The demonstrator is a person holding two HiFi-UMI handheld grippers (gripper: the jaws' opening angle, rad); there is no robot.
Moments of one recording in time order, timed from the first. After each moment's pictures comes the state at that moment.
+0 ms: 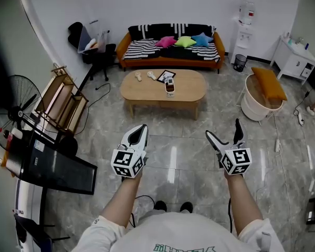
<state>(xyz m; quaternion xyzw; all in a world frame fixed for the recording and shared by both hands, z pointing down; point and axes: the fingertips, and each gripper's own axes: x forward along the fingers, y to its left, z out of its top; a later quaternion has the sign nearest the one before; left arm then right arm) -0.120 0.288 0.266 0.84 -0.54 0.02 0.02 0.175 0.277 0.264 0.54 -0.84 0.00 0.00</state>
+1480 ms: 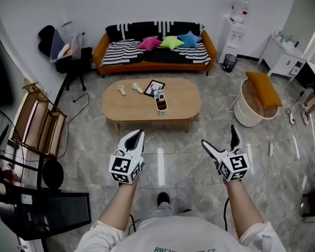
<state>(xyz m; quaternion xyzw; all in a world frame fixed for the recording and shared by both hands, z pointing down) -0.183 0.005 0.315 0.87 -0.48 0.02 0.04 0.102 0.035 0.305 0.56 -0.82 0.02 0.09</state>
